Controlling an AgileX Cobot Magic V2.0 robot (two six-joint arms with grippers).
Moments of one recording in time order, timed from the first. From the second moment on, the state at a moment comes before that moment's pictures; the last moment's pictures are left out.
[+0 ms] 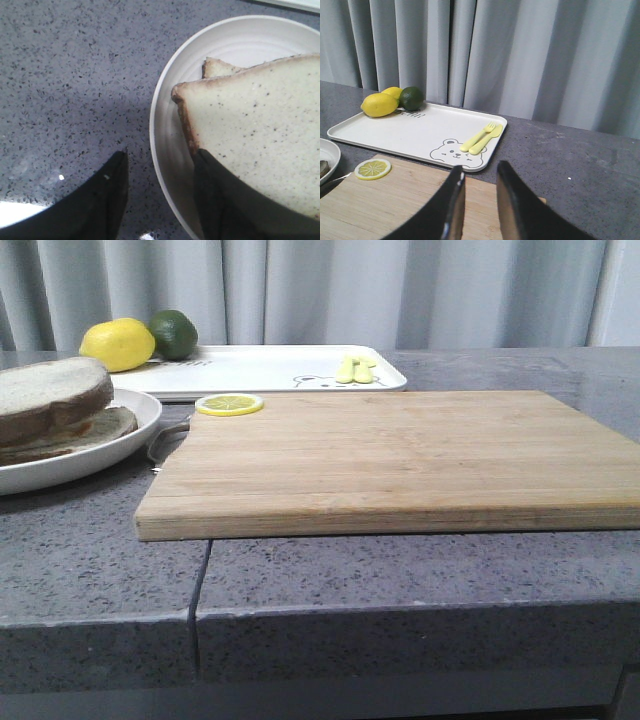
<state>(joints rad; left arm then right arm) 0.03 1.19 -0.87 -0.08 0.69 -0.18 0.36 0.57 -0.47 0.85 -0.04 -0.86</state>
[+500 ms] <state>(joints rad) 0.03 1.31 -0.87 -0.08 0.68 -0.18 0.36 0.57 -0.47 0.85 -0.04 -0.86</state>
